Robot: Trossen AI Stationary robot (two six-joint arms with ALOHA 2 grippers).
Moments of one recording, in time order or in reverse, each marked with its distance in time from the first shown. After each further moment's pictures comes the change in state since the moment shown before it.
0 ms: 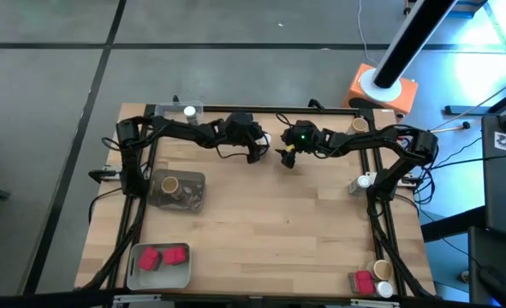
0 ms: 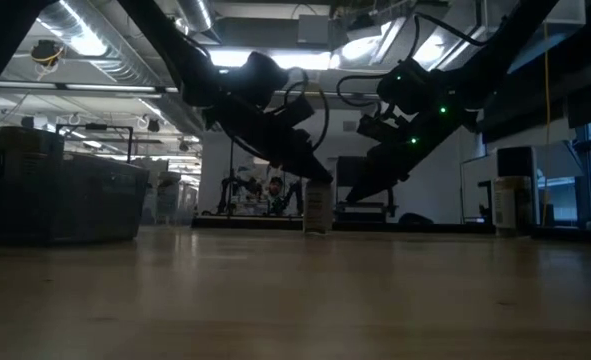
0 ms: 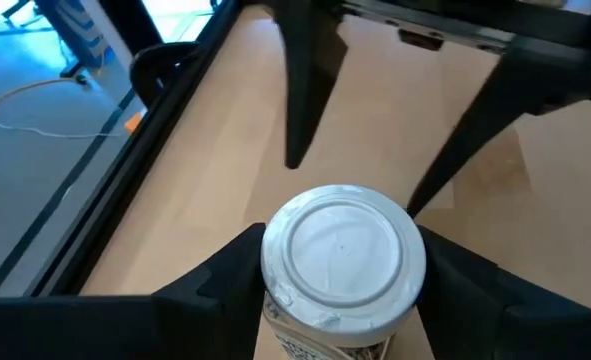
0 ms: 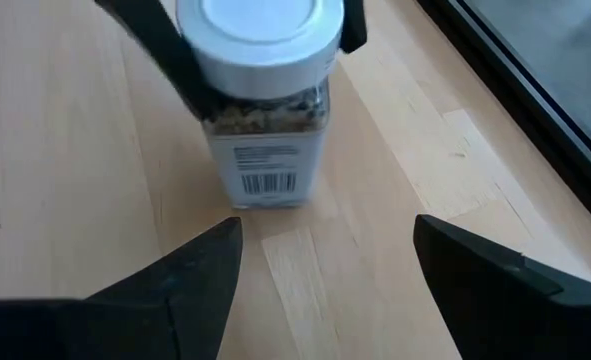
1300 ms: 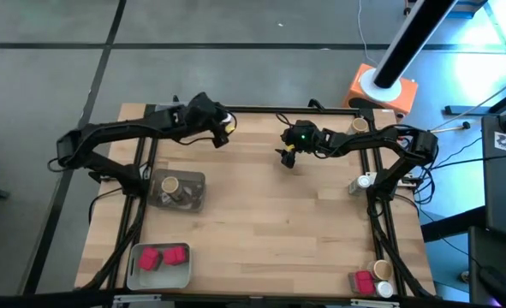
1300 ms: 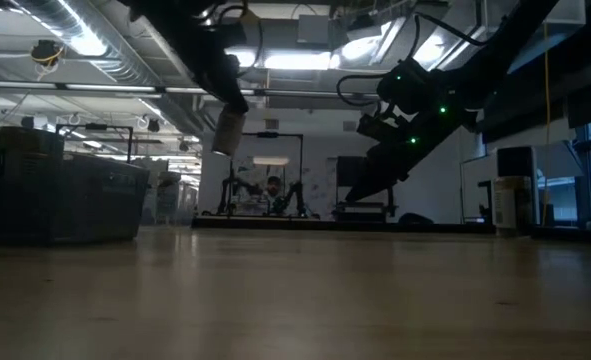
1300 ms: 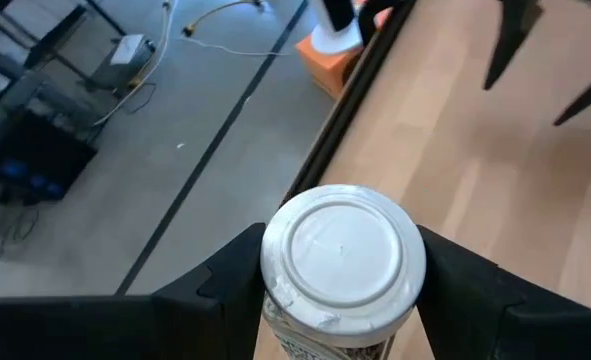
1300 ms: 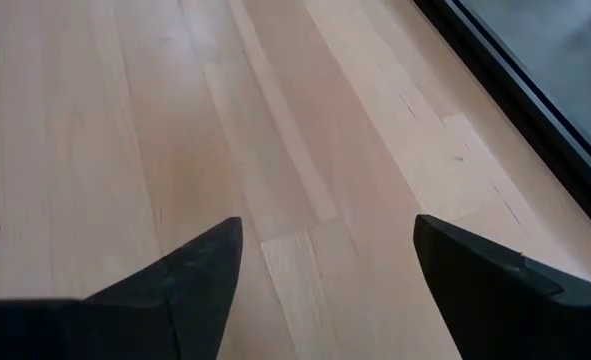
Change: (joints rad) left arm -0.002 -0.581 -0.008 -0.686 -0.479 -0.034; right arm 0.000 0.000 0.000 0.005 0.000 -0.004
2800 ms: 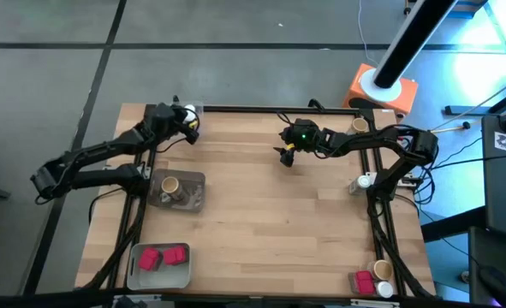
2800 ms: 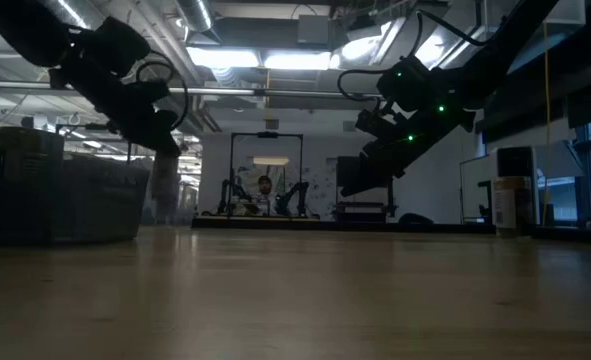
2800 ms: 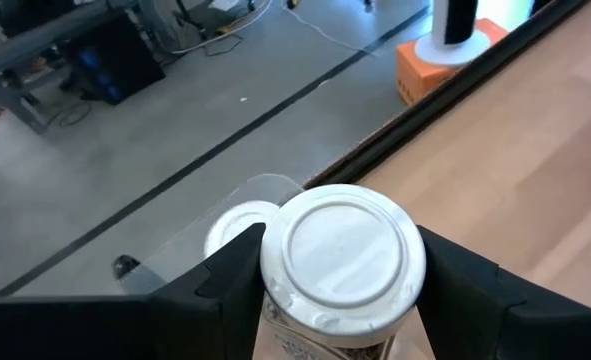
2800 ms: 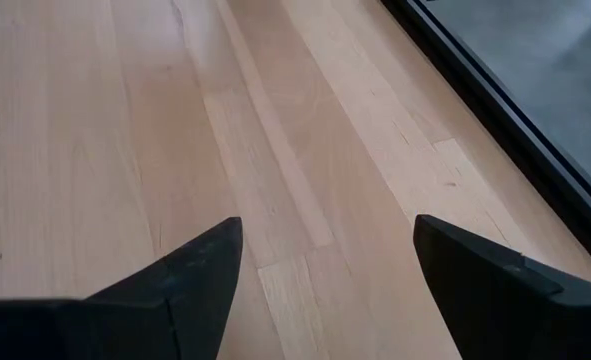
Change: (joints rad) left arm 0.354 -0.370 -0.622 0.398 0.118 -0.108; right arm 0.000 0.000 0.000 0.050 0.000 0.000
